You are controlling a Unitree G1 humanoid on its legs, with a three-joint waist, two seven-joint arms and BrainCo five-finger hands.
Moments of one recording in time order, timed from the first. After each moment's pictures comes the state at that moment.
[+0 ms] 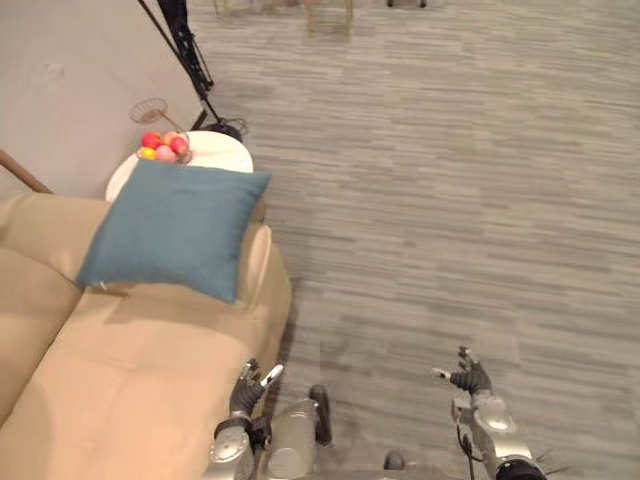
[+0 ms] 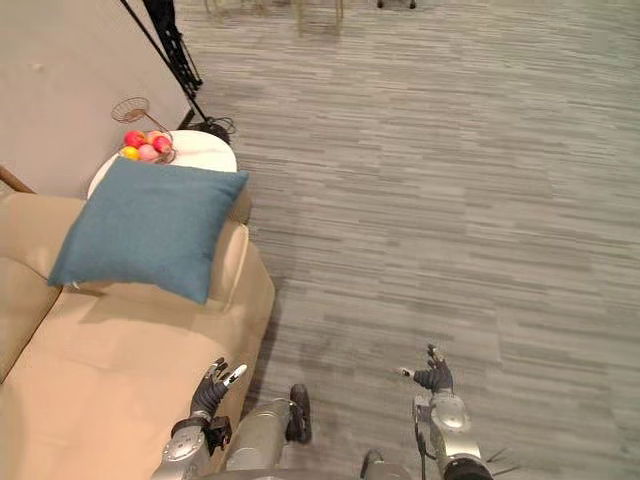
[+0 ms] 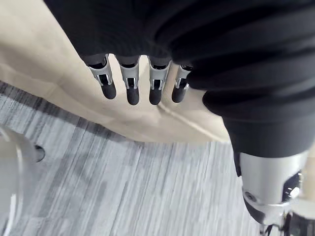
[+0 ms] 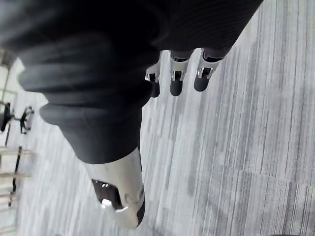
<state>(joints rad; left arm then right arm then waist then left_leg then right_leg) 0.15 0.04 0.05 0.65 -0.16 -0.19 0.07 -0.03 -0.18 -0.08 0.85 0.08 -0.15 -0.11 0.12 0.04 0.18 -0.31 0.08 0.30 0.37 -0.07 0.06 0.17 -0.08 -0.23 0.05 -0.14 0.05</state>
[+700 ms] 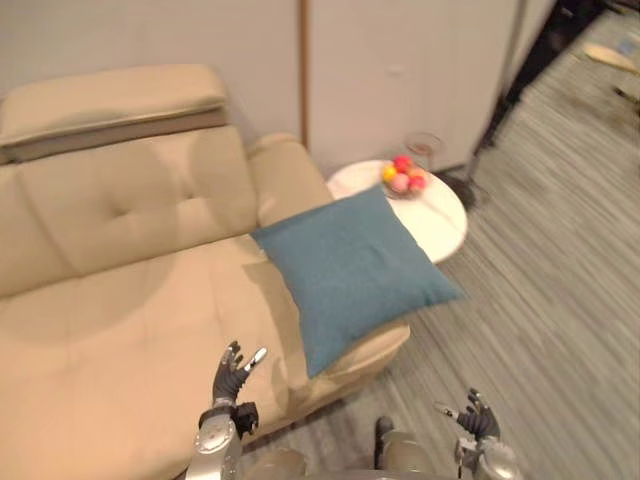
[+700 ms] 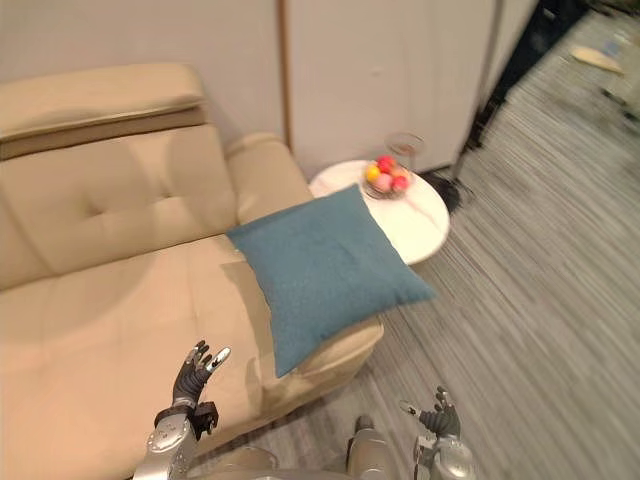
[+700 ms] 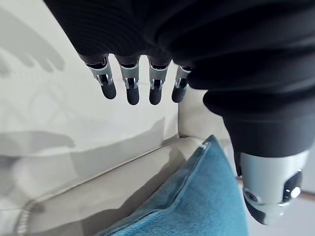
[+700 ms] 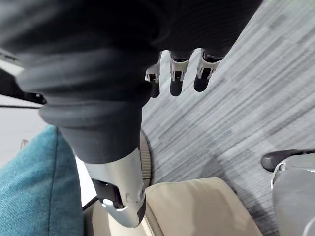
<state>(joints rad) 0.17 0.02 0.04 0.51 -0.19 -0.19 0.09 0.18 -0.11 -0.22 0.71 0.13 -0.15 -0.12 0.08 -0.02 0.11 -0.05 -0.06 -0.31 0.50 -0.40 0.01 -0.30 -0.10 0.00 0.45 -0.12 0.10</state>
